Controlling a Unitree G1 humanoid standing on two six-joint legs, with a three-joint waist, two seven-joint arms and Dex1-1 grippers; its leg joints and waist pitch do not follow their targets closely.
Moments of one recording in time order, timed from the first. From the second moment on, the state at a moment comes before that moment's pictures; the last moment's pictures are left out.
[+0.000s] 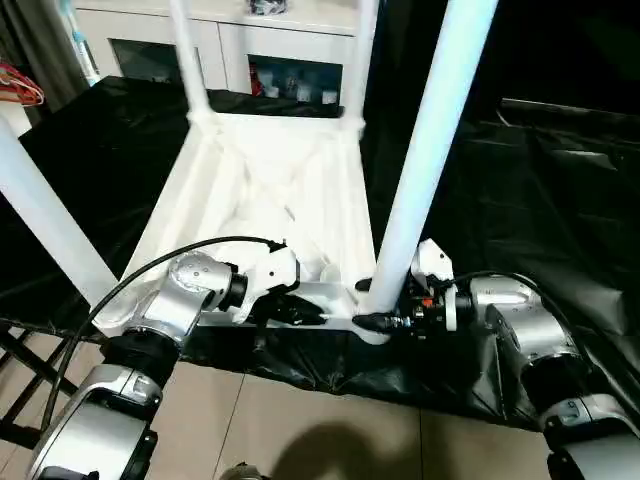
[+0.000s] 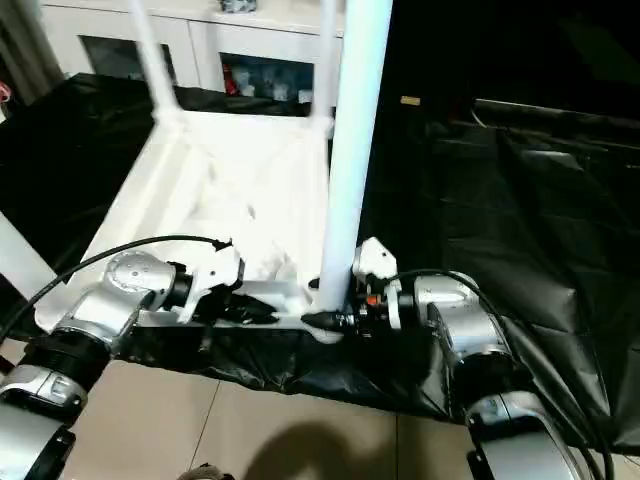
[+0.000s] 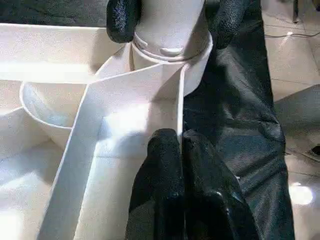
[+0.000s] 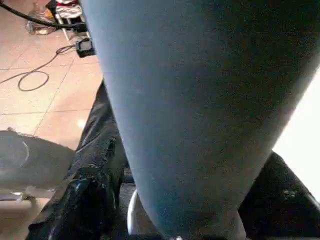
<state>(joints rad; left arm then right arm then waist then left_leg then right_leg) -0.63 0.35 -0.26 0.73 0.05 -0.10 -1.36 -0.52 -0.32 0.16 0.65 0.12 -0.01 1.36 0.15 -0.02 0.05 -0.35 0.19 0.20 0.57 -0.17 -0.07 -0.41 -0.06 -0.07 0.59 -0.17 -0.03</state>
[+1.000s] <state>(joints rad) -0.68 0.15 -0.22 0.81 0.14 0.02 -0.87 -0.60 -0.09 -0.06 0.84 0.09 0.02 0.55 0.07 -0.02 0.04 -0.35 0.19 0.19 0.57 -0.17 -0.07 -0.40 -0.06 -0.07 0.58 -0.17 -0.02</state>
